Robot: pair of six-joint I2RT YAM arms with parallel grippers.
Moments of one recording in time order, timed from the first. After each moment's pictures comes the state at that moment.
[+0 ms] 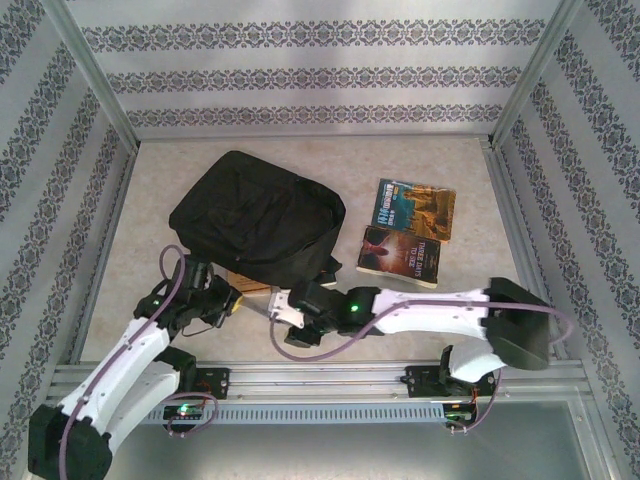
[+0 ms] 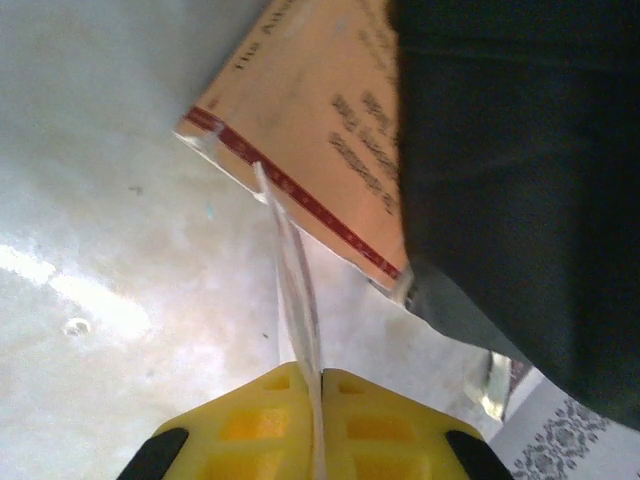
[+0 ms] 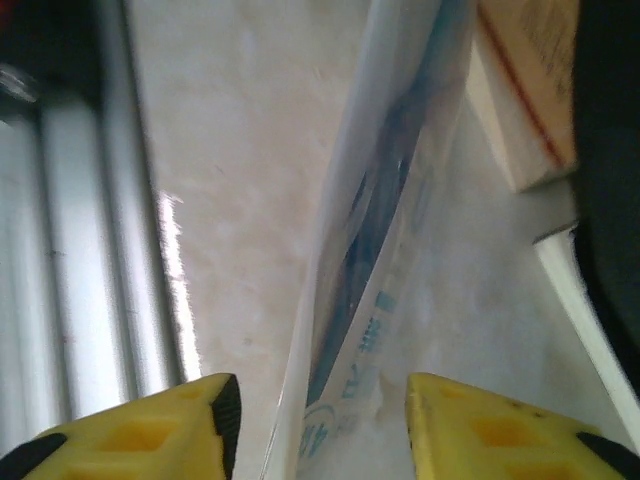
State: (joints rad) left arm -0.29 0.72 0.44 -0.65 0.30 -1.36; right arm 1.24 1.42 0.89 -0.33 -0.08 -0.07
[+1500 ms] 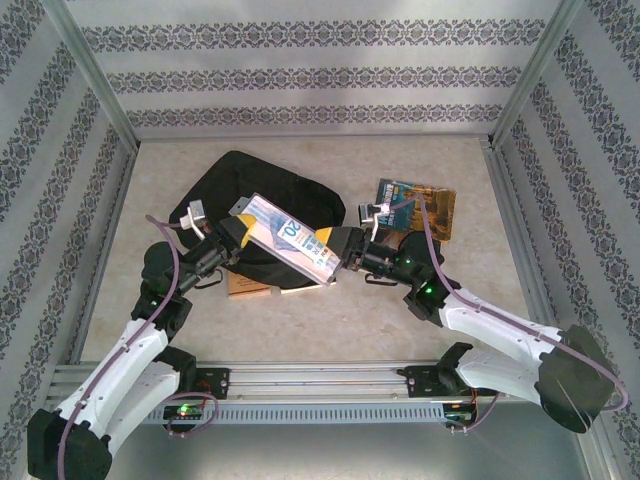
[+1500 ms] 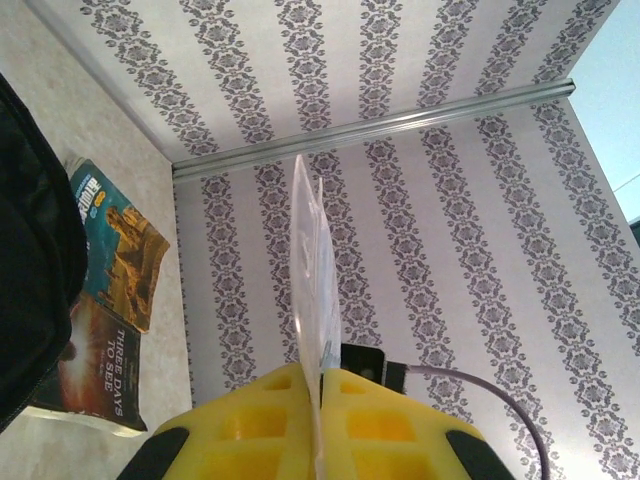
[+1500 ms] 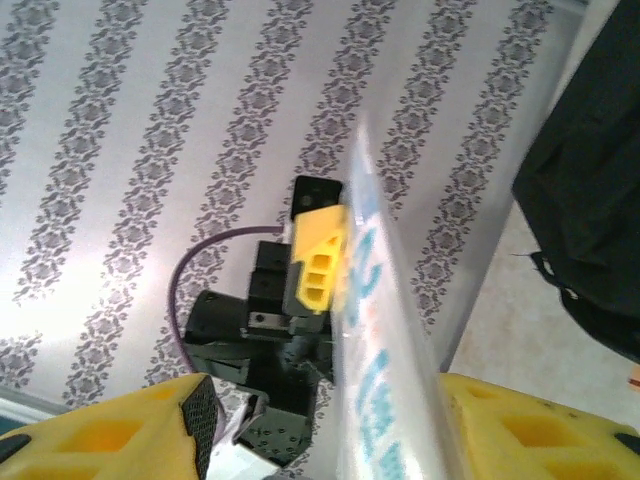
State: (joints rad) left arm -0.29 0.73 0.45 0.40 0.46 -1.41; right arm 0.73 1.06 0.54 0.68 -0.49 1.31
